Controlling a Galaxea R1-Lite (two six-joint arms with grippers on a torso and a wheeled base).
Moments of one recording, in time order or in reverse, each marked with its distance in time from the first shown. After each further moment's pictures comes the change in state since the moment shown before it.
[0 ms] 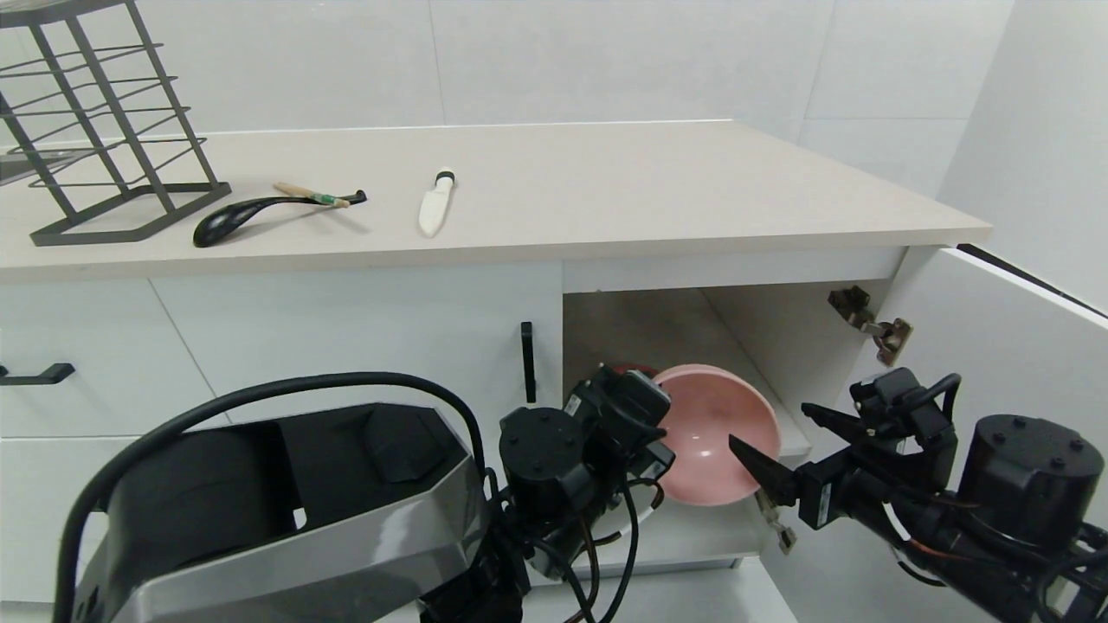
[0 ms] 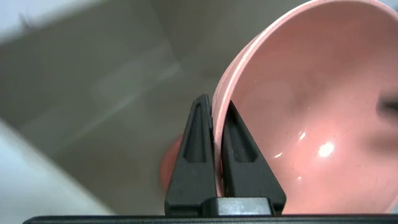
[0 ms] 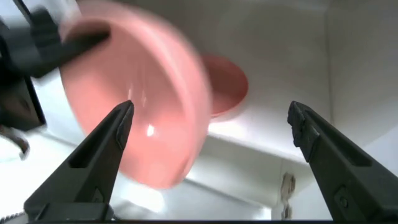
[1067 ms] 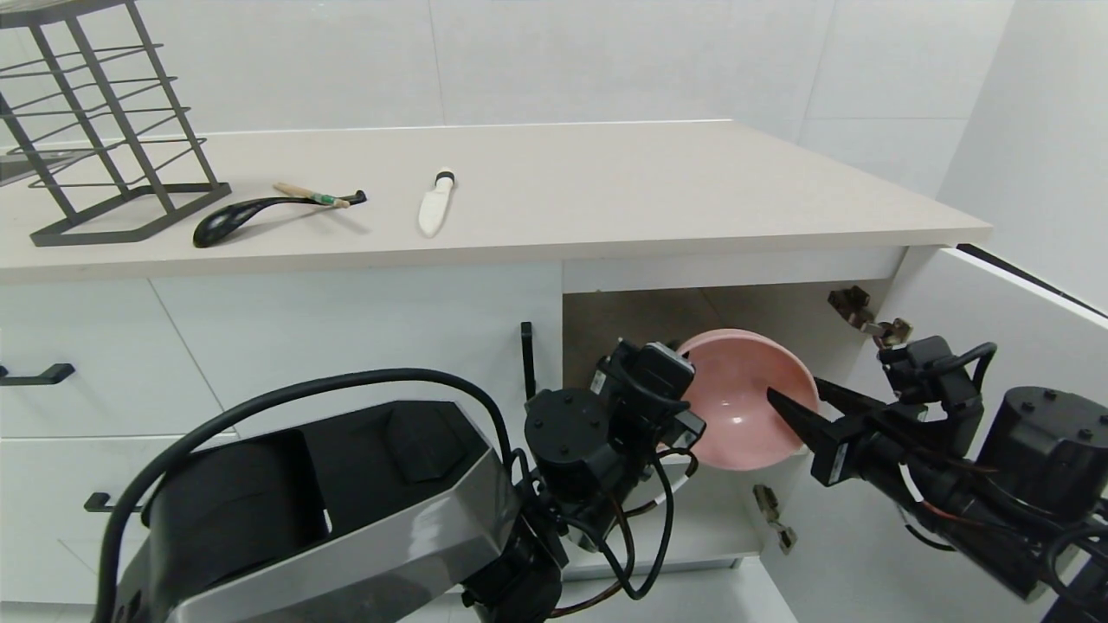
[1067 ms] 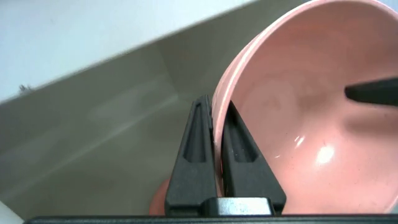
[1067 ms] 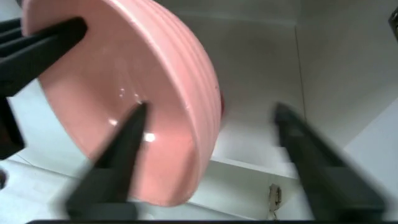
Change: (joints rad) left arm -0.017 0.045 -0.169 0.000 -0.001 -0.025; right arm -0.070 -0.037 -0.054 -0.001 0.001 0.012
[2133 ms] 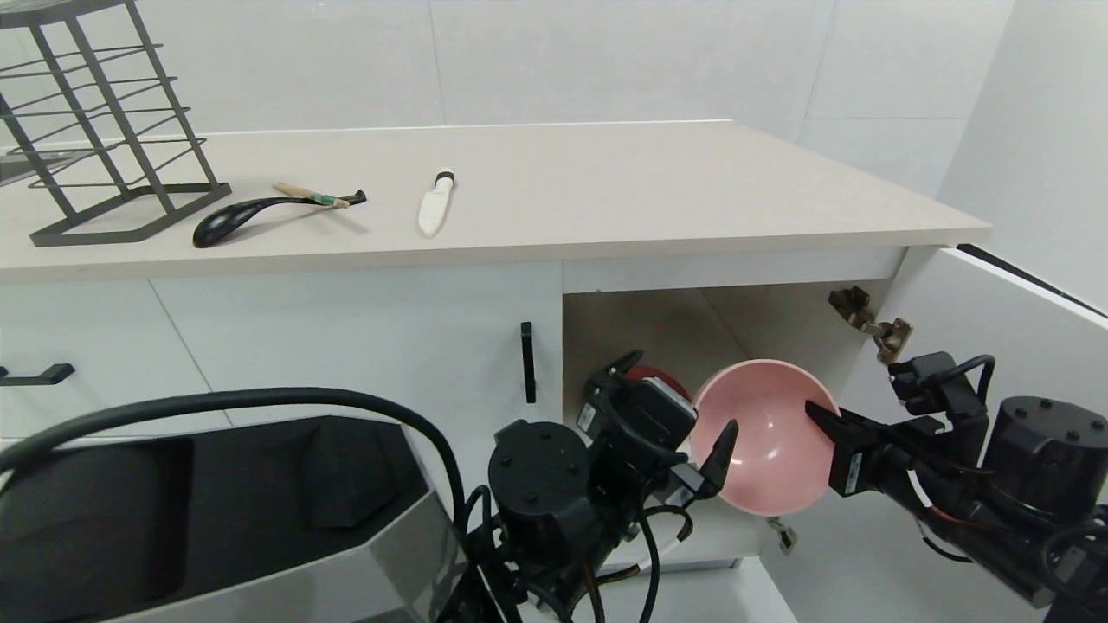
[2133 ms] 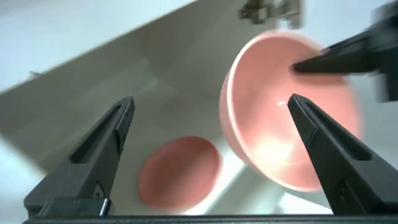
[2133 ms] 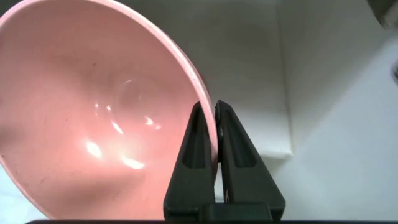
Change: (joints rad) left arm -0.068 -0.175 0.286 0.000 -0.005 -0.019; right arm -0.088 0.051 0.041 0.000 0.001 -0.002
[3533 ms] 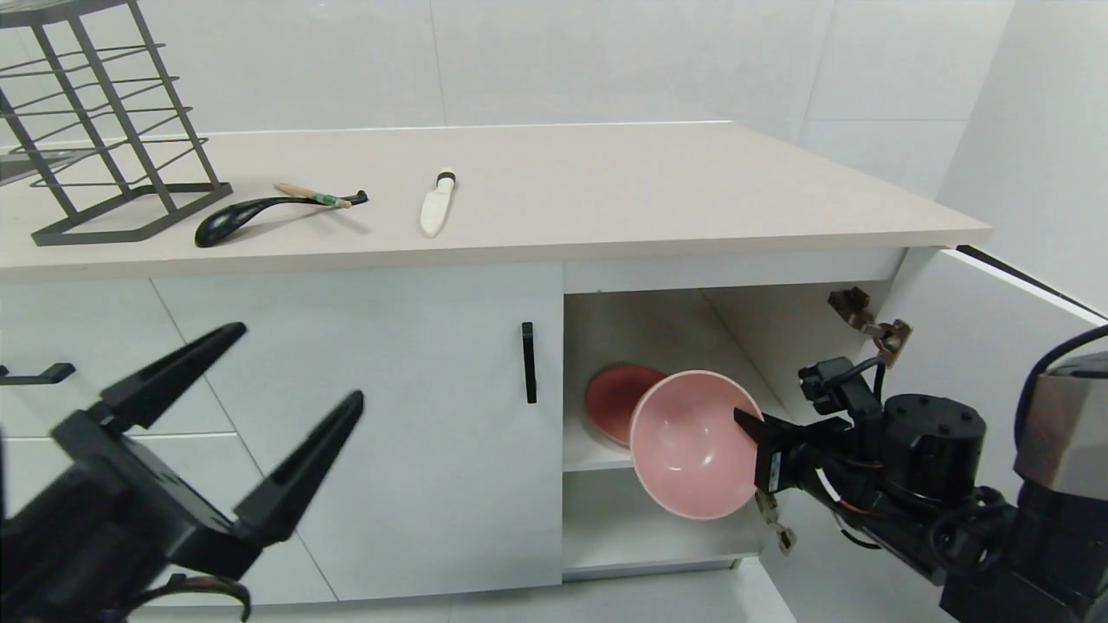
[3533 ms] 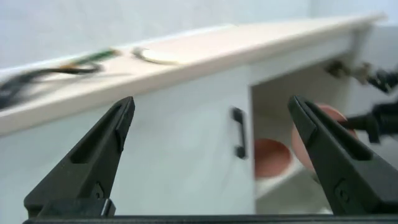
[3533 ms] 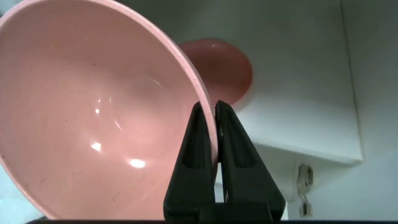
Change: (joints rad) left arm 0.311 -0.986 0.803 0.013 -0.069 -0.117; right arm 0.114 0.193 -0.157 0.000 0.001 0.074
